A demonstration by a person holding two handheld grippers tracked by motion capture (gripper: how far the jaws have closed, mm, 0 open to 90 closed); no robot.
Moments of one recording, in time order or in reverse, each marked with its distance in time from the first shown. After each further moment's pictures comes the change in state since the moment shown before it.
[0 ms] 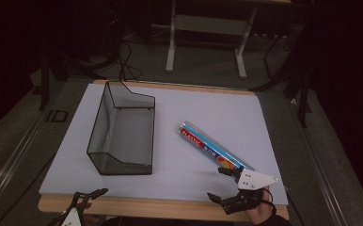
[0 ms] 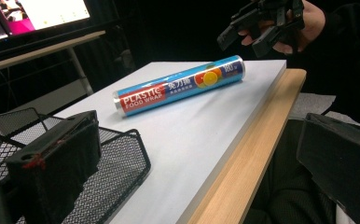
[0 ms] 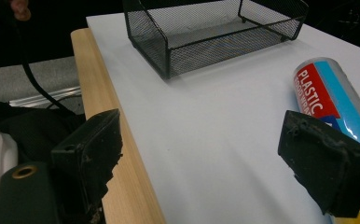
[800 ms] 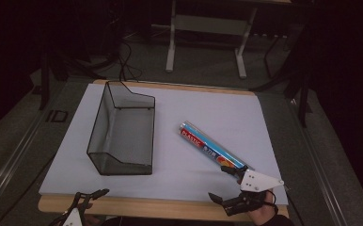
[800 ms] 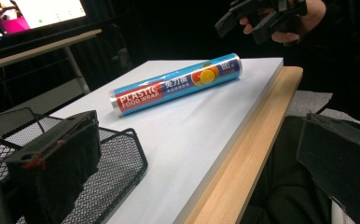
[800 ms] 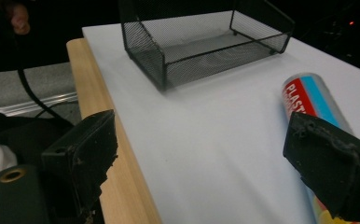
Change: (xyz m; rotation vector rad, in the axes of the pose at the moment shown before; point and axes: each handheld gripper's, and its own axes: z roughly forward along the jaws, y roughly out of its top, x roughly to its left) left arm -0.001 0.000 0.001 0.011 -0.014 0.007; right arm 0.006 0.011 -0.009 -0.031 -0.032 -0.015
